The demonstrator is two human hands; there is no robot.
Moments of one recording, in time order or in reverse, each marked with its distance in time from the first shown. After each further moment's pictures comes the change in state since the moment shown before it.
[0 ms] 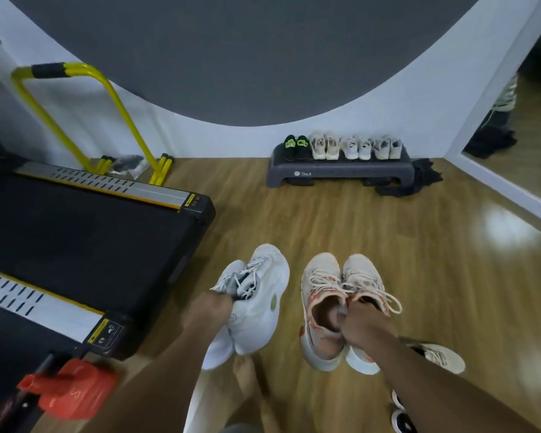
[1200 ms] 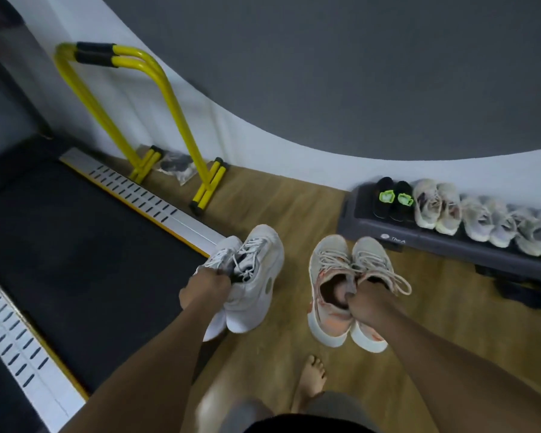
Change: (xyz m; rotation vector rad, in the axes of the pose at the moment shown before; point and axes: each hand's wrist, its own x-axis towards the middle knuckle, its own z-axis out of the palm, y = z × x) left_hand 0.547 0.095 -0.273 -0.082 0.167 -0.305; right_hand 0.513 -0.433 -0.143 -0.131 -0.089 -0.192
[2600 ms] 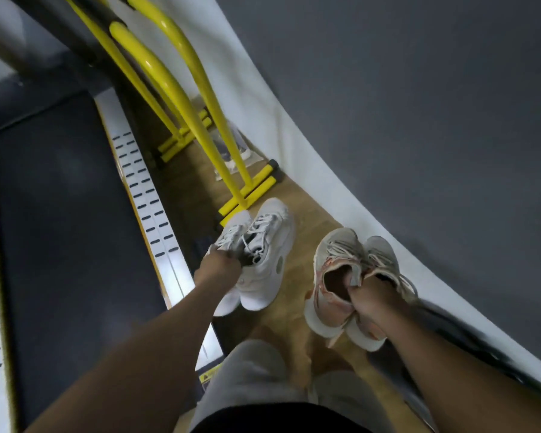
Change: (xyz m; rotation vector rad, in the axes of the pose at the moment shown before) left_hand 0.527 0.314 -0.089 -0.273 -0.021 -0.442; right_hand 0.597 -0.342 -0.241 -0.079 -0.261 -0.184
